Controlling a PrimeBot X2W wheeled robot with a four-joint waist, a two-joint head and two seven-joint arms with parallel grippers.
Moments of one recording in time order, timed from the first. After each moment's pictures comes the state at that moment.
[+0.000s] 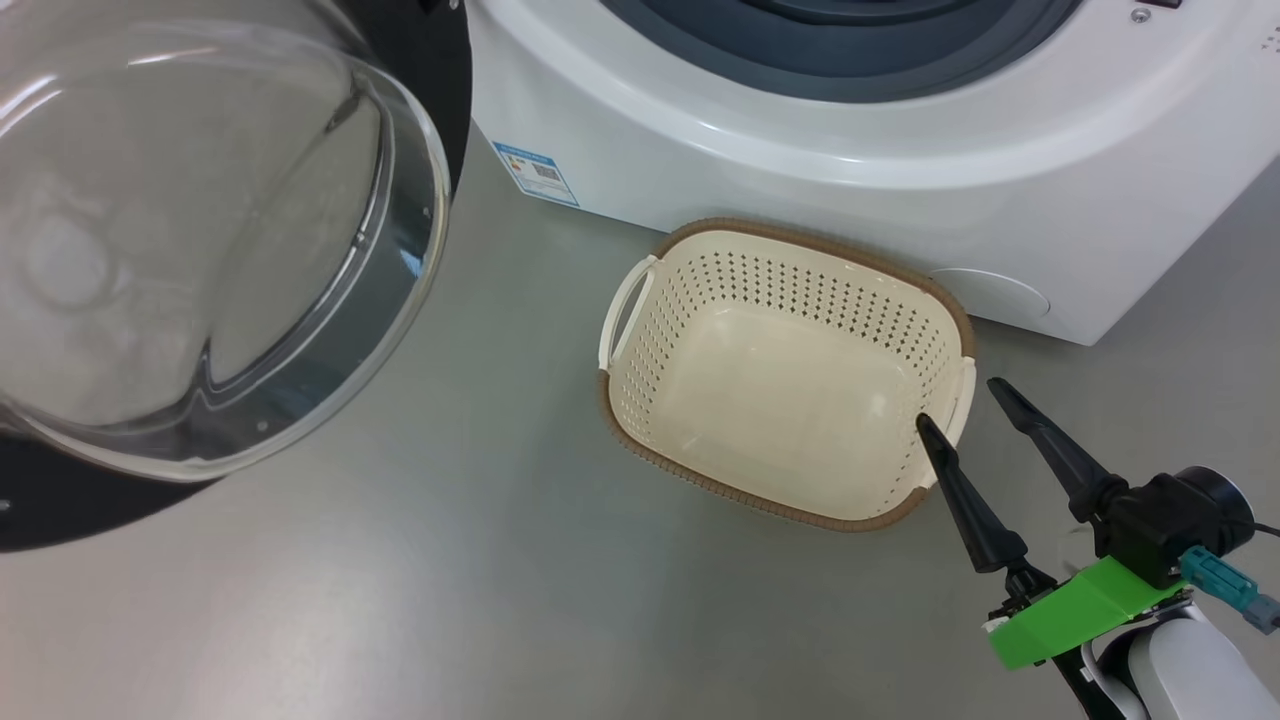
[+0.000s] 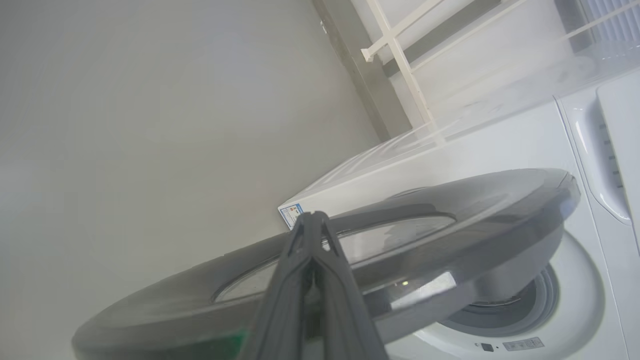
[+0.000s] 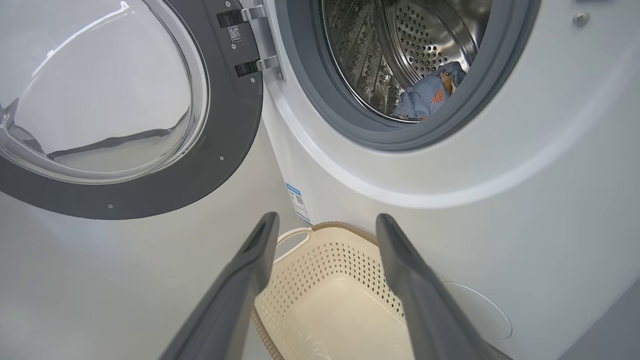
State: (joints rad) left arm -0.90 0.82 0.13 0.82 -1.48 -0.11 0.91; right arm -0.18 -0.32 0.23 0.09 0.28 0.13 -0.26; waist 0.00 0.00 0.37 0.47
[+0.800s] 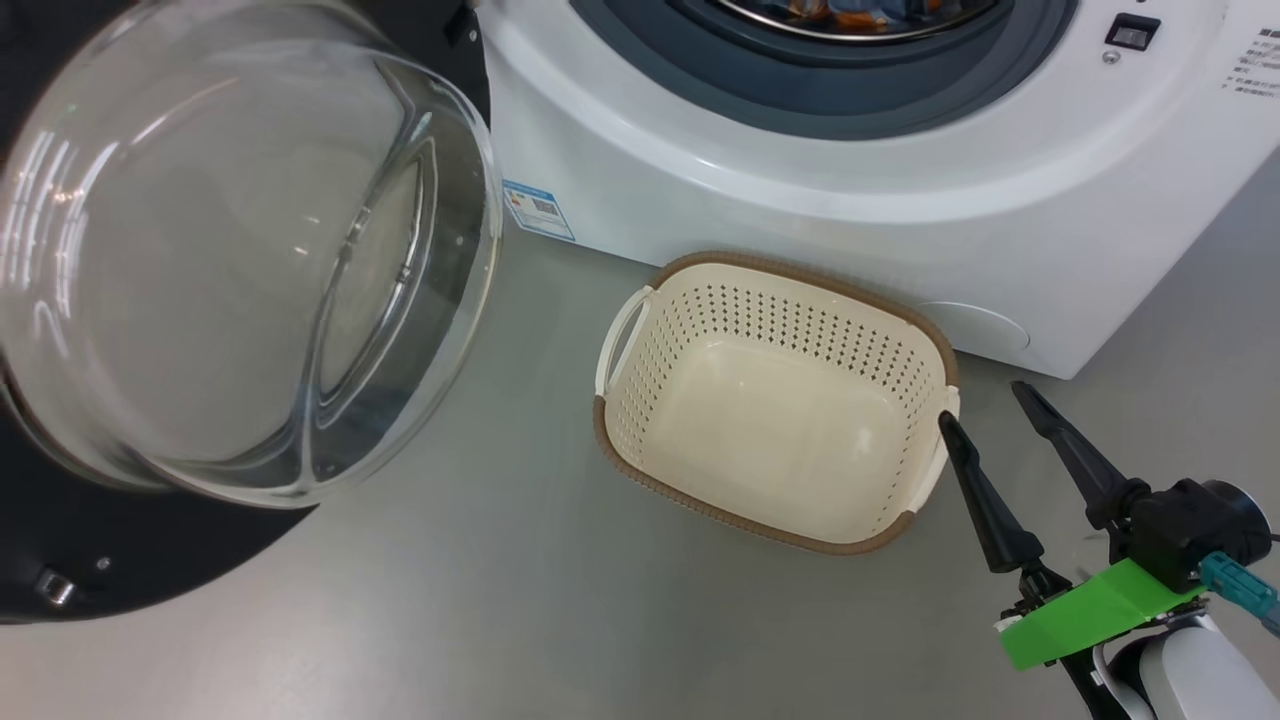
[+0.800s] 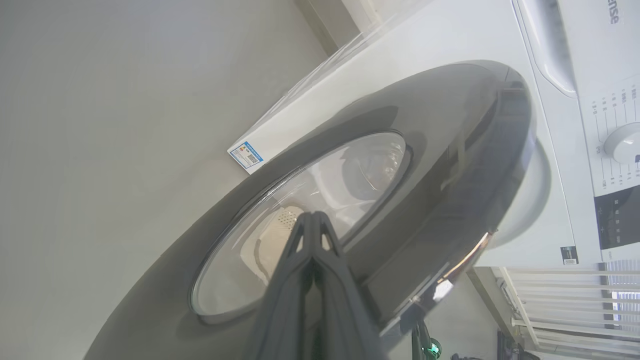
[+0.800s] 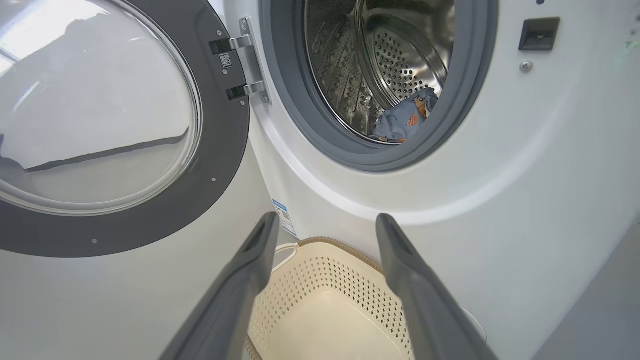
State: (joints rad) left arm -0.83 0.78 0.10 0.60 -1.57 -0.12 1.12; right arm -0.16 -0.30 0.17 0.09 0.28 0.13 -0.26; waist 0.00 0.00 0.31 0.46
